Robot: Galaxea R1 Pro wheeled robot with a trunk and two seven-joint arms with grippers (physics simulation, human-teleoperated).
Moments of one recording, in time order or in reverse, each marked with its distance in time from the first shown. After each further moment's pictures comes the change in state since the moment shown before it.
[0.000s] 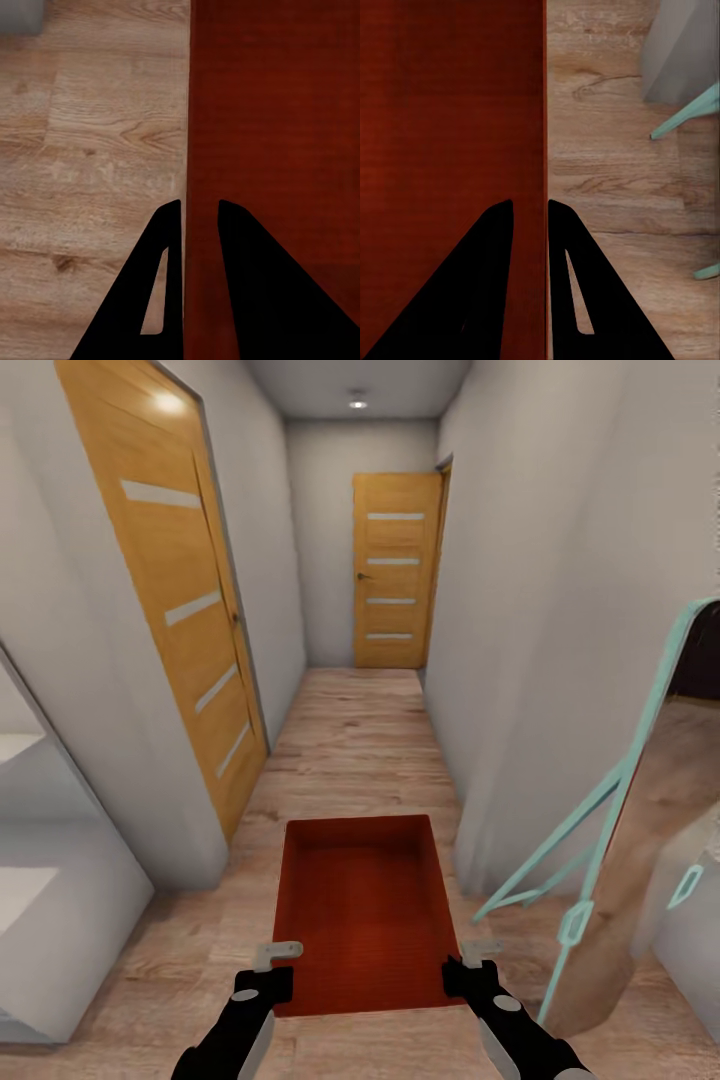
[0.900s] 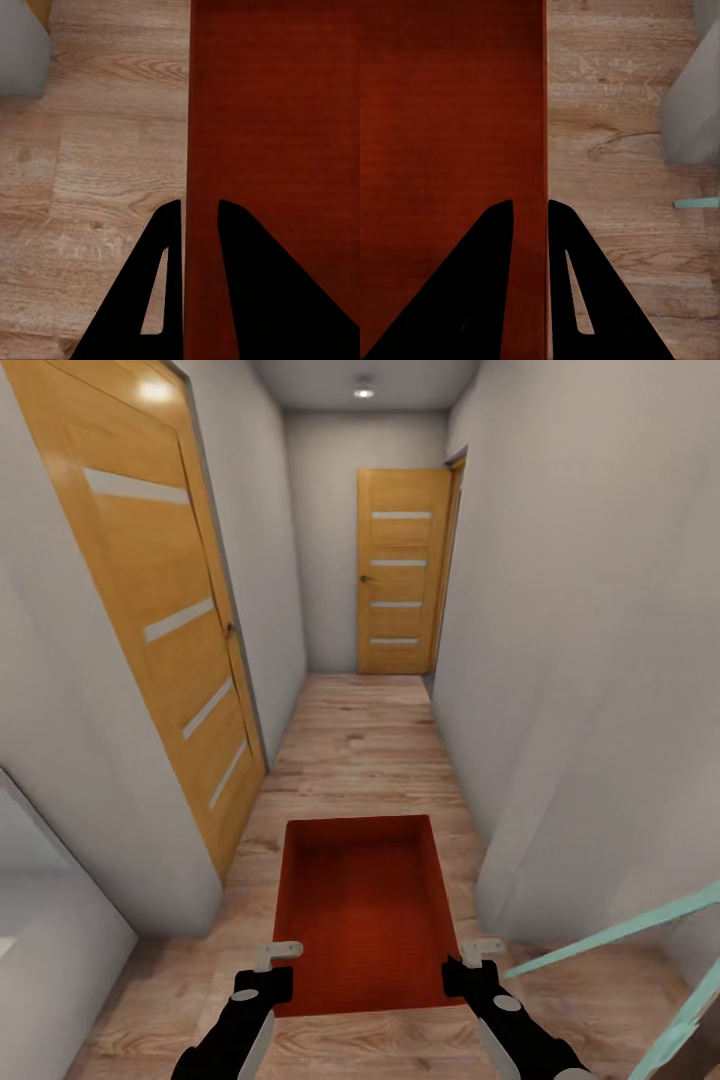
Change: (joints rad) left arm 0.000 0.000 0.000 -0.002 0.000 0.001 0.000; right arm 0.000 0.000 0.000 0.000 0.000 0.000 0.000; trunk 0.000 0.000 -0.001
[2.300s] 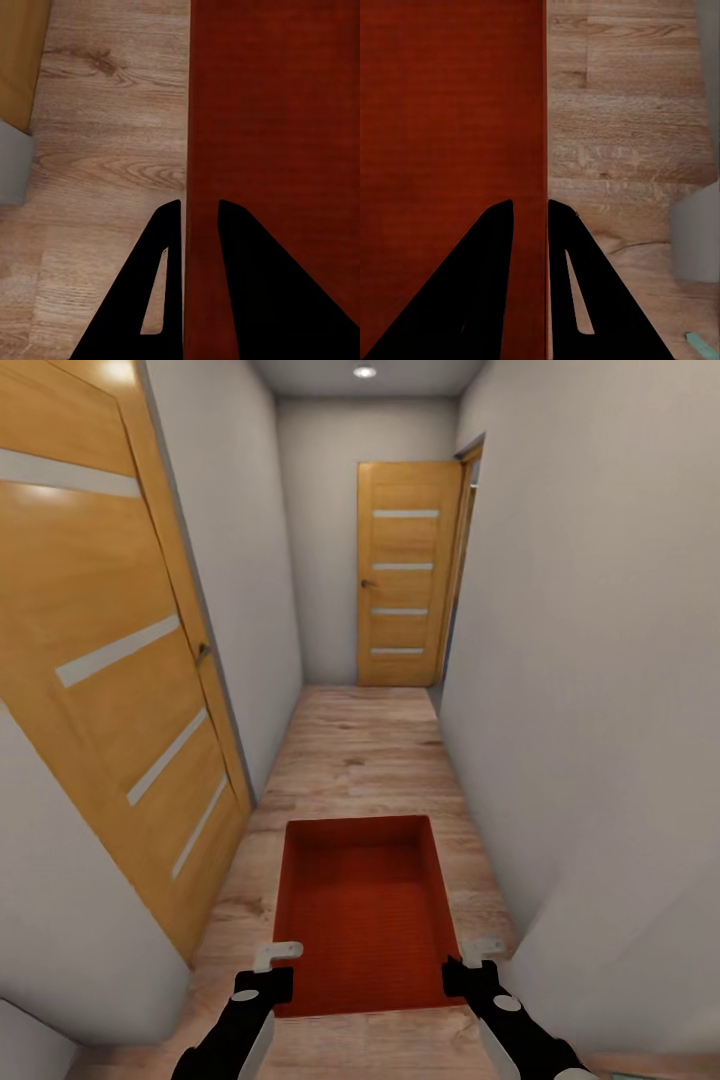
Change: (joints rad) left arm -0.001 0.000 -0.002 0.004 0.003 -0.002 0.002; right arm 0.000 -0.001 0.001 0.000 0.000 0.002 0.000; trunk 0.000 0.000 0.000
